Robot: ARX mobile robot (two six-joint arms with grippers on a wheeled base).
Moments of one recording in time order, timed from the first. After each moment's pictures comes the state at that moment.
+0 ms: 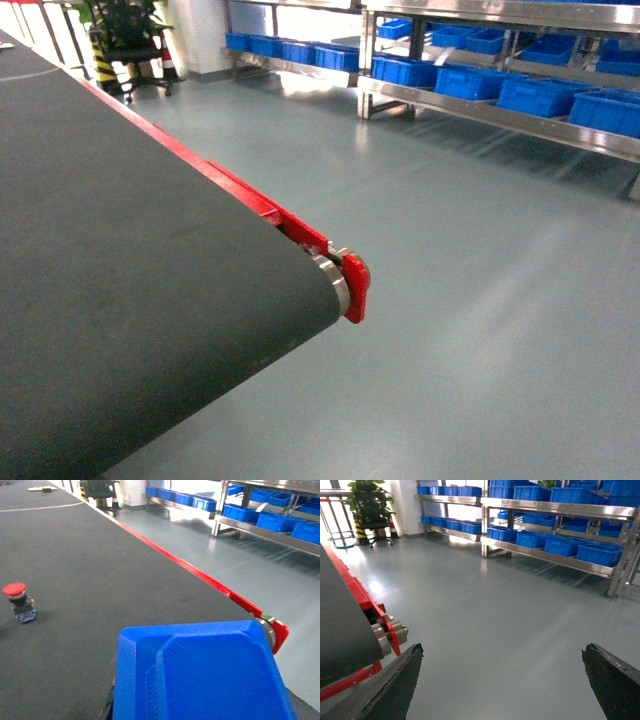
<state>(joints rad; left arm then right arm) -0.60 0.29 0.17 -0.03 -0.72 -0.13 0.00 0.01 0.01 0.00 0.00 0.00</state>
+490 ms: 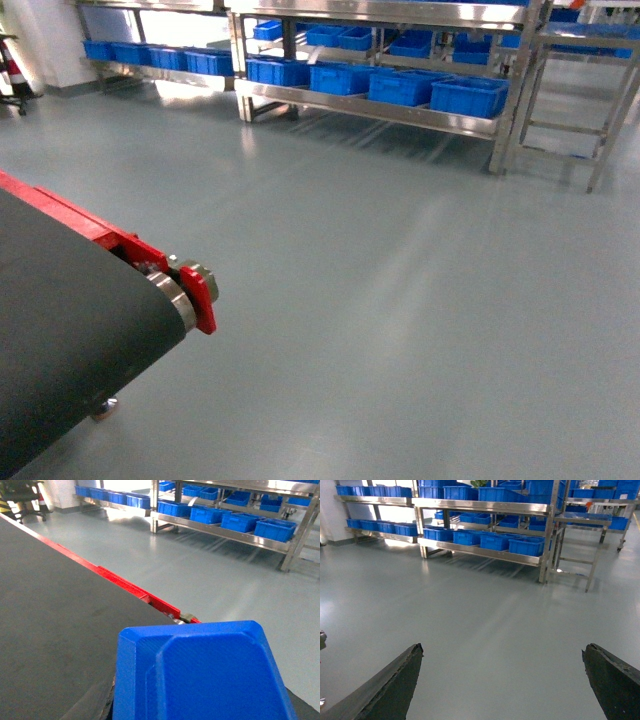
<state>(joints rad) -0.60 0.29 0.17 -0.03 -0.72 -0.13 0.00 0.01 0.01 0.00 0.00 0.00</state>
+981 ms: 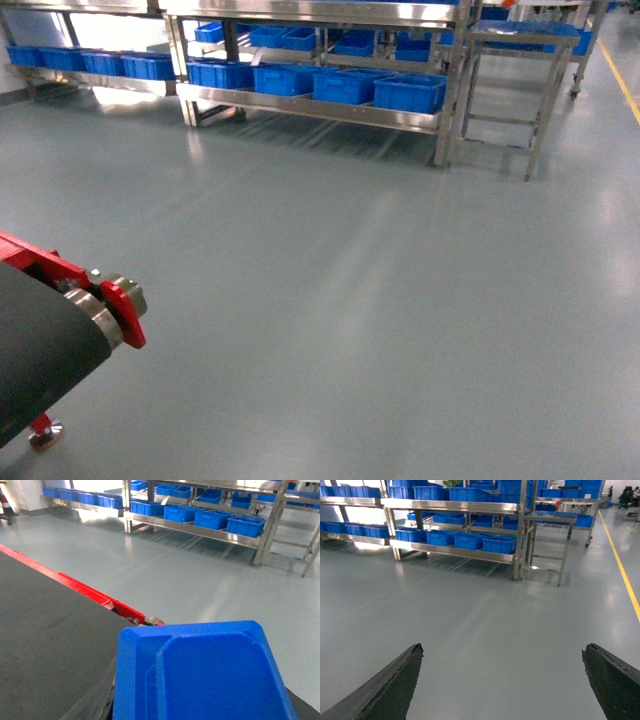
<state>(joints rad) -0.60 0.29 0.17 -0.03 -0.72 -0.13 0.00 0.01 0.01 0.00 0.00 0.00</state>
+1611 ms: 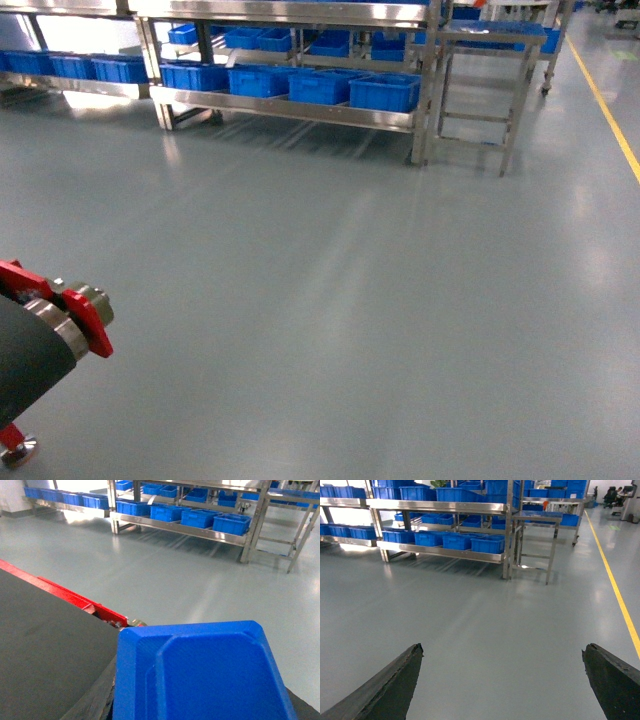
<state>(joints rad) -0.60 0.29 0.17 -0.03 -0.72 -0.13 0.00 0.01 0.01 0.00 0.00 0.00</state>
